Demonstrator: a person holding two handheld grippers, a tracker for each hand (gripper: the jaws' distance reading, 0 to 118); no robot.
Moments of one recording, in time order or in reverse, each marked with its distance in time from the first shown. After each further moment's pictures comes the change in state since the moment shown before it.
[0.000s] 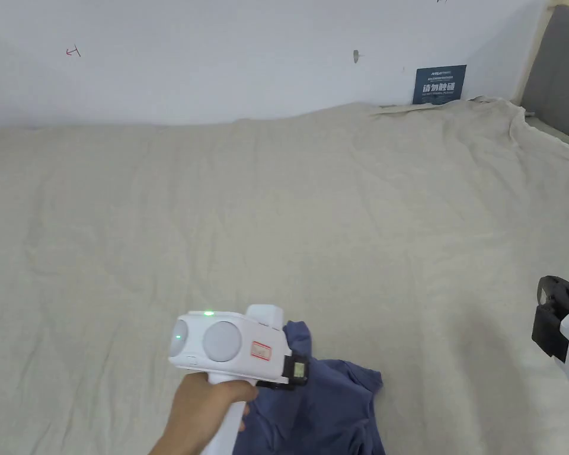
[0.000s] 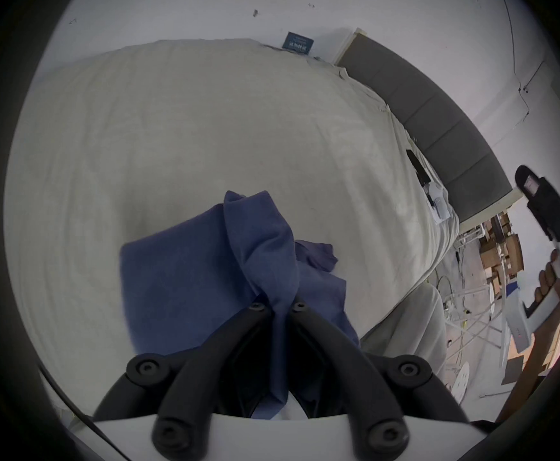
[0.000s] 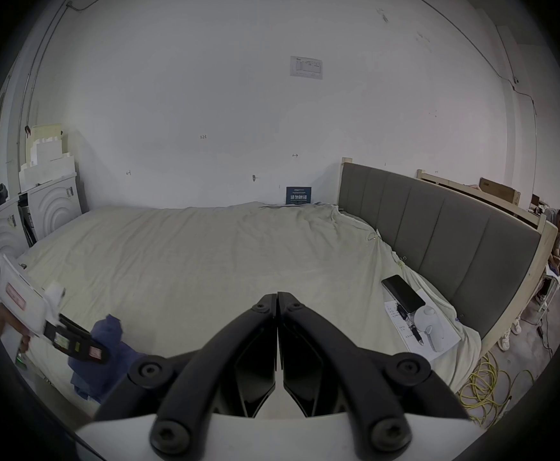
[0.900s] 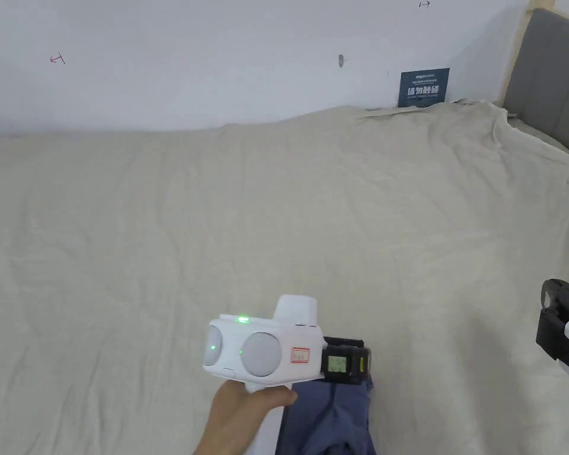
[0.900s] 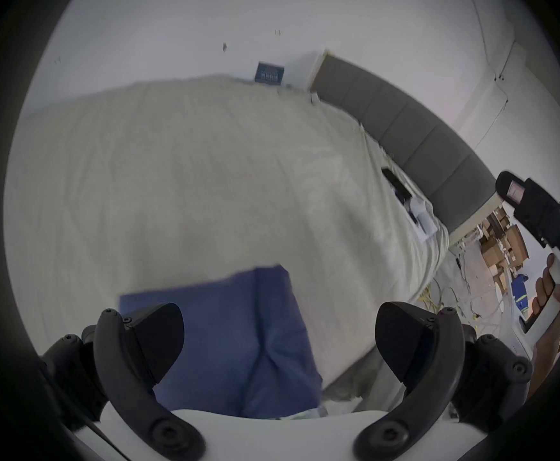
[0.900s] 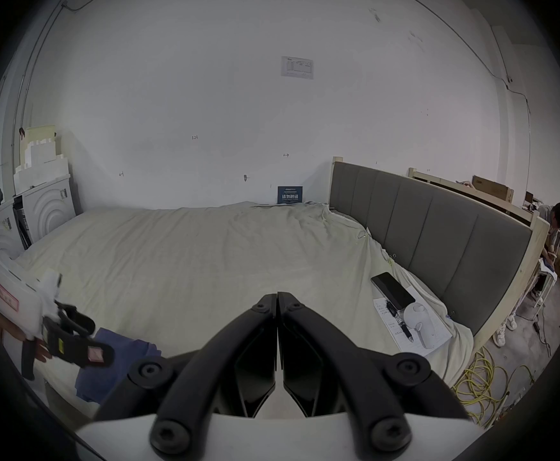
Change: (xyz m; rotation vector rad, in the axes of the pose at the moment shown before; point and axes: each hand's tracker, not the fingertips) left arm 0.050 -0.004 0.021 0.207 -0.009 -0.101; right arm 0.013 -0.002 0.008 -0.002 -0.032 -0.011
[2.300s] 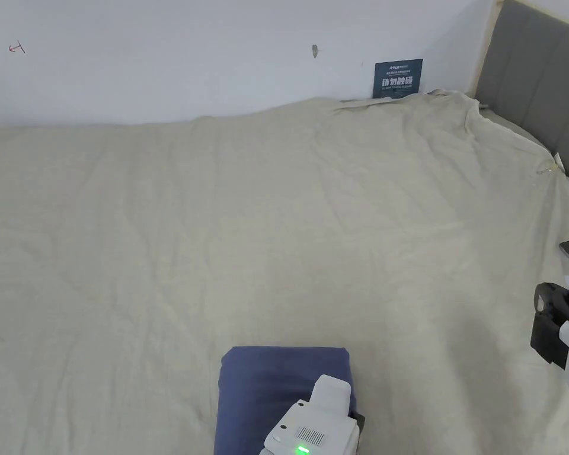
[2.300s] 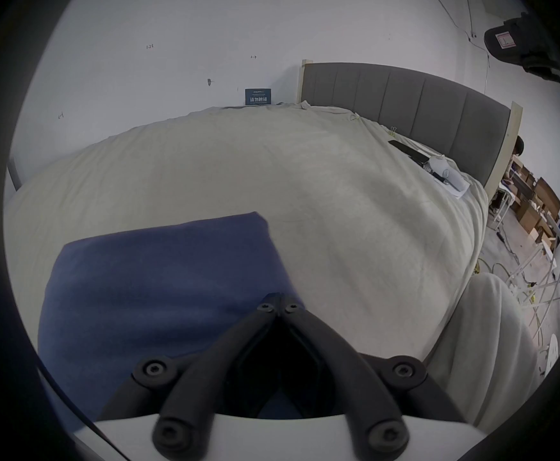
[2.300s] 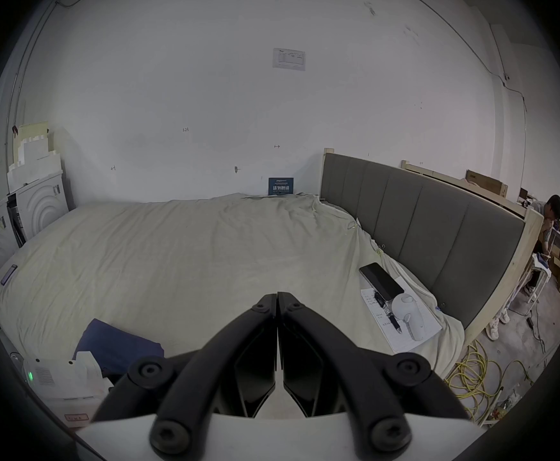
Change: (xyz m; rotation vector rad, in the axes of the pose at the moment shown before) left arm 0.053 -0.121 -0.089 0.148 0.143 -0.202; right arm 0.018 -0.007 0.002 -0.040 -0.032 -0.004
